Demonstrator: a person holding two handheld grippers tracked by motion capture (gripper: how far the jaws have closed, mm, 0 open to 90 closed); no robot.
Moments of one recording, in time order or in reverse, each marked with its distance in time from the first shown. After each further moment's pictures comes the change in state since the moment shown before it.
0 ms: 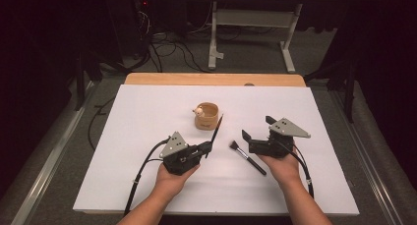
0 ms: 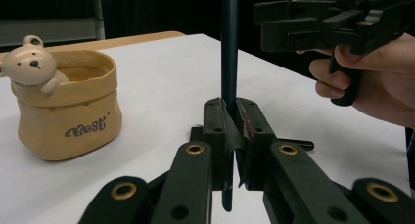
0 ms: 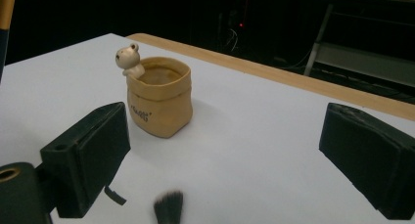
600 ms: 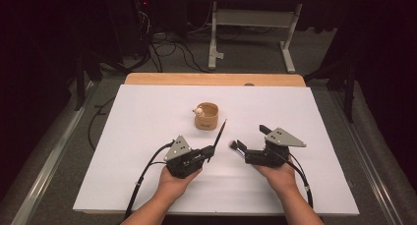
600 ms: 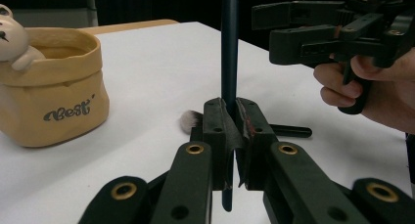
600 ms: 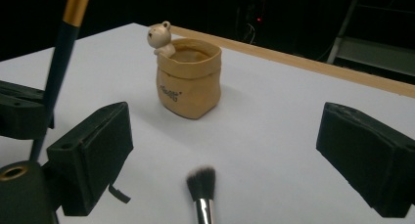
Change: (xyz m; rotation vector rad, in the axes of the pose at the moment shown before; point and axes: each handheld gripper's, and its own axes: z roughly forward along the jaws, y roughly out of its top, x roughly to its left) left arm -0.003 -0.013 0.007 0.023 -0.015 -0.007; right arm 0.017 -0.018 -0.004 0.003 0.068 0.002
